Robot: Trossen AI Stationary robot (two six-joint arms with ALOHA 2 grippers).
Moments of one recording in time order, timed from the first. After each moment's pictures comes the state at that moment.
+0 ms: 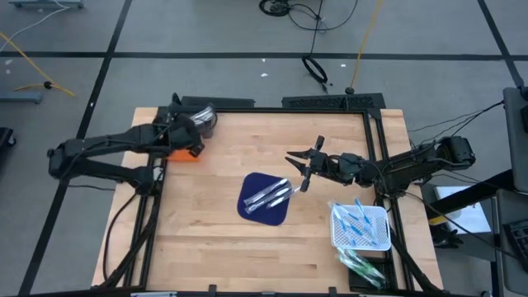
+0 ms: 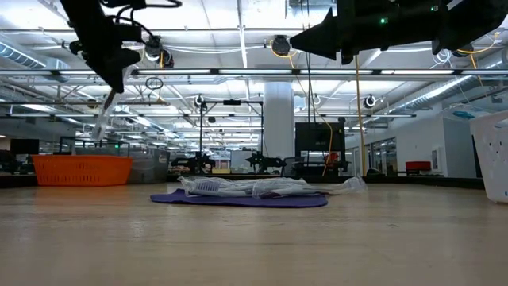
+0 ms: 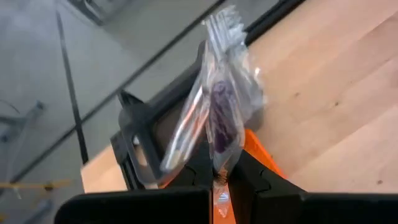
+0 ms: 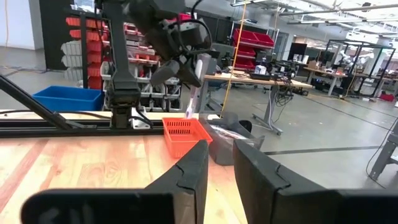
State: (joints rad) left arm 0.26 1.02 0.94 -1.08 -0.72 -0.46; right arm 0.07 1.29 0.52 0.83 0.39 -0.14
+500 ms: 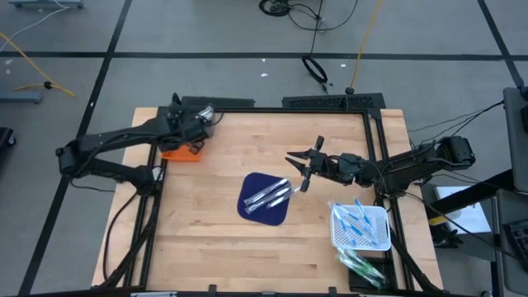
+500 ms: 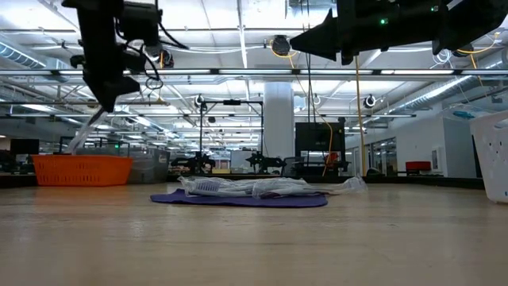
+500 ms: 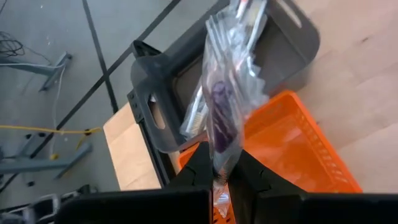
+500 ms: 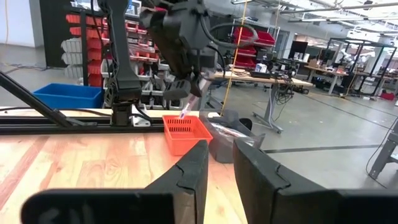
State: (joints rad) left arm 0.42 1.18 0.94 -1.17 -0.67 -0.47; right arm 0.07 1.29 0.52 0.82 0.39 -0.14
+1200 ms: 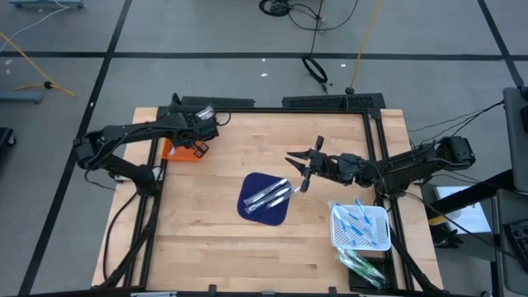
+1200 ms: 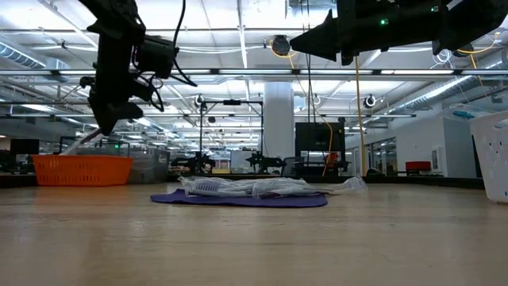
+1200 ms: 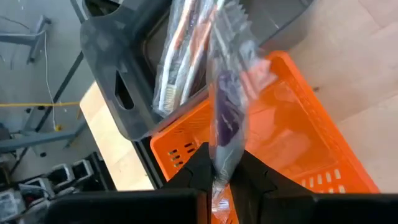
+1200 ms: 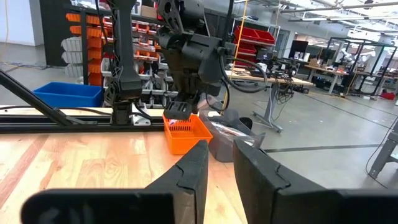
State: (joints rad) left arm 0.50 1.38 0.94 -1.18 -0.55 -0.43; right arm 0.07 1.29 0.52 0.81 0.39 -0.14
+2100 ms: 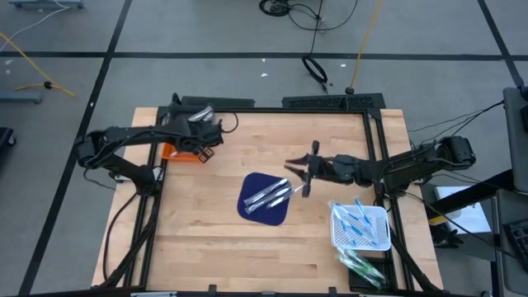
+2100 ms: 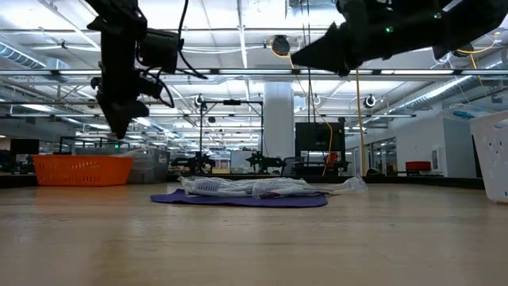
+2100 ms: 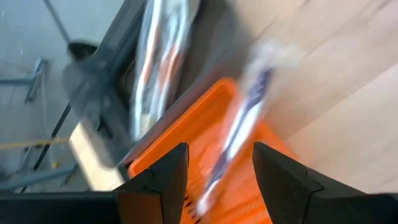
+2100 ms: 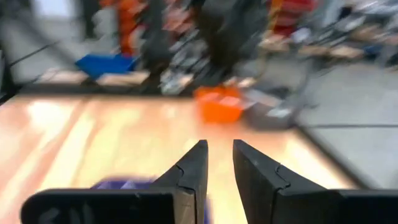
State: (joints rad) left arm 0.38 1.39 0.94 -1.10 -0.56 -0.40; right arm 0.06 1.29 0.52 0.65 0.26 -0.06
